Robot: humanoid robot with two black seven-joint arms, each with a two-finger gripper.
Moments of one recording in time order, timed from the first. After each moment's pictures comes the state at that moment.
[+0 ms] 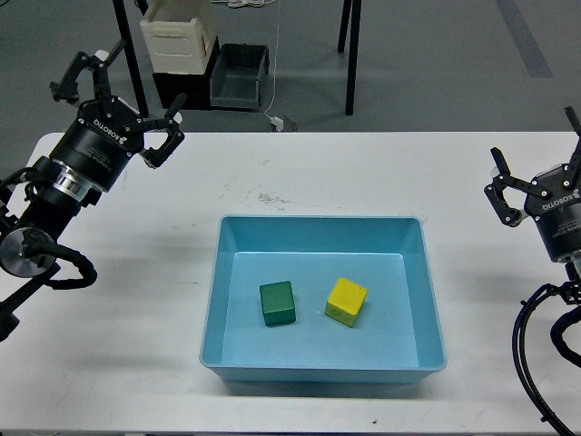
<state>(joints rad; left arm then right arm) -0.47 0.55 -0.75 -1.26 -0.33 -0.46 -0.35 -0.02 -0.12 1.51 1.54 -0.28 0.31 0.07</state>
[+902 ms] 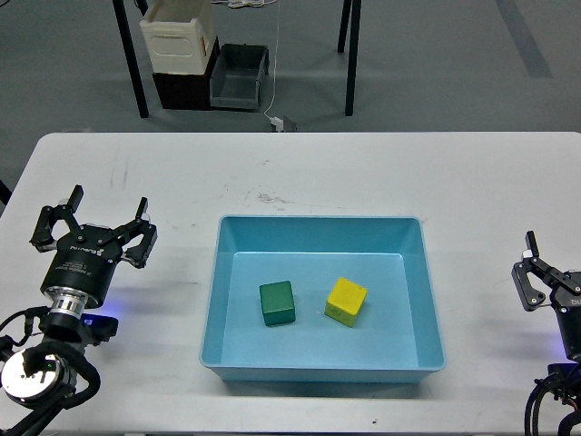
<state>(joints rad) -0.01 0.41 -0.98 -1.47 -0.50 -0.39 -0.42 -0.31 0.00 1.58 1.55 0.09 0.41 0.02</state>
